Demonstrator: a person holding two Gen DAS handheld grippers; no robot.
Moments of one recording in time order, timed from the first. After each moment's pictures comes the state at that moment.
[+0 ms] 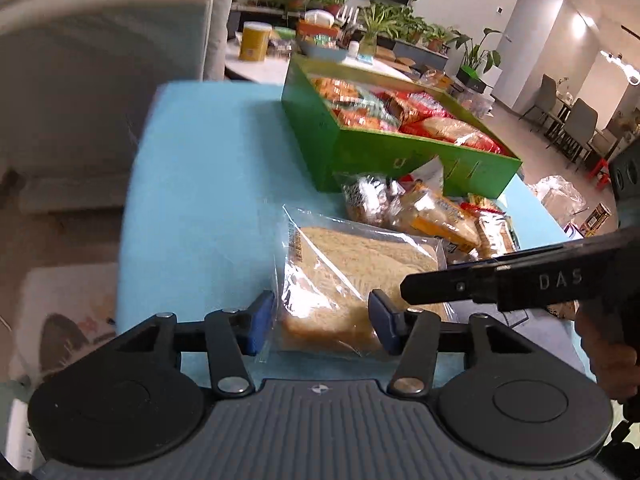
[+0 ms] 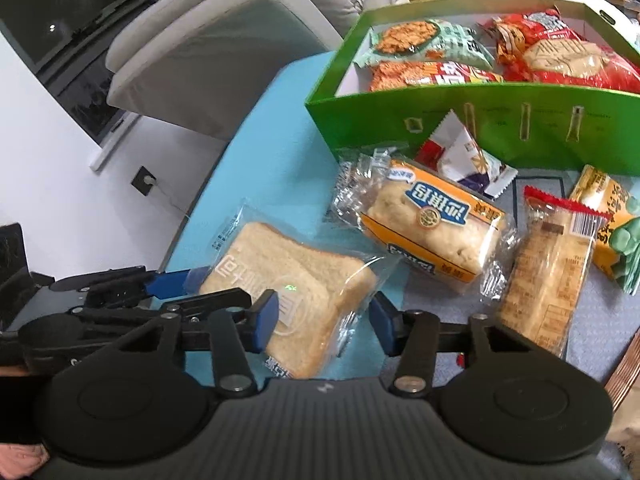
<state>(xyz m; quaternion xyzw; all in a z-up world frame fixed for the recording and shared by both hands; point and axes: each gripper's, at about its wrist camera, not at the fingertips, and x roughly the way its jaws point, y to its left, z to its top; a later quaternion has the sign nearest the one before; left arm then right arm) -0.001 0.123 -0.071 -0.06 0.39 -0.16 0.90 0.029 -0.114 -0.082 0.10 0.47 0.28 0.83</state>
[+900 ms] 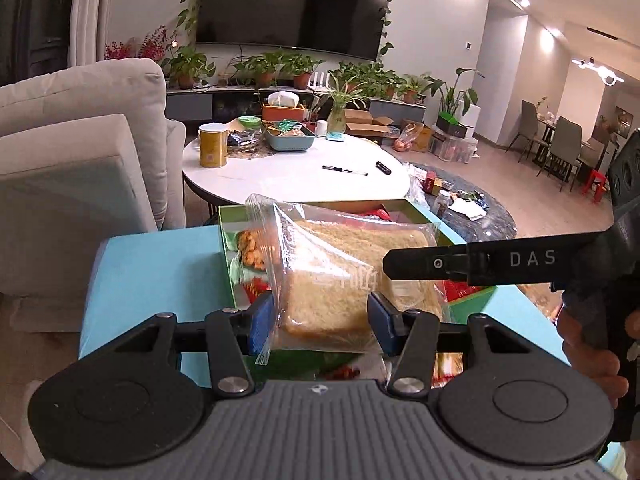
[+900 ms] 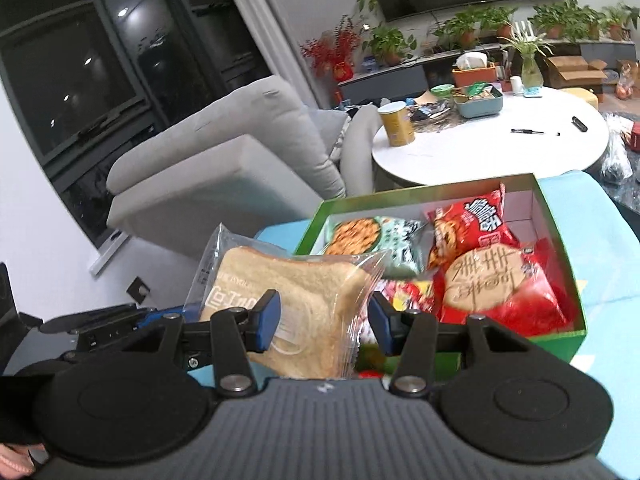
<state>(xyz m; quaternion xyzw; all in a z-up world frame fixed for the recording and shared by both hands) 0.099 0.037 0.005 -0.02 0.30 -0.17 0.94 0.113 -0.185 -0.013 0.14 0.33 0.25 0.90</state>
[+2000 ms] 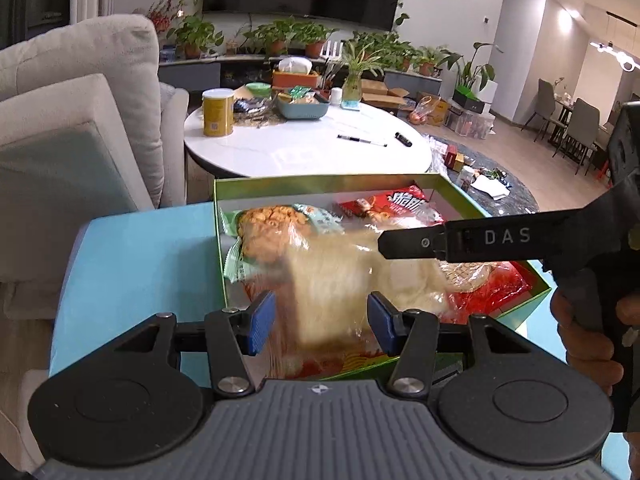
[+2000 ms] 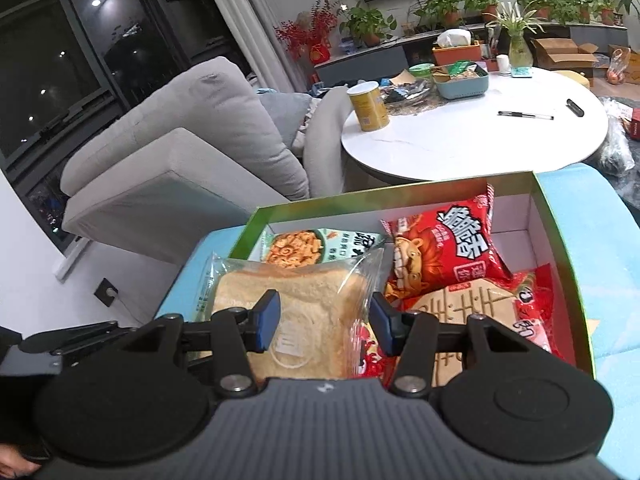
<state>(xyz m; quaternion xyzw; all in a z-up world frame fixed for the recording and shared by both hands) 0.151 0.027 -0.030 -0.01 0.34 -0.16 0.93 0.175 -0.192 -0.043 0.12 0.36 0.23 0.90</state>
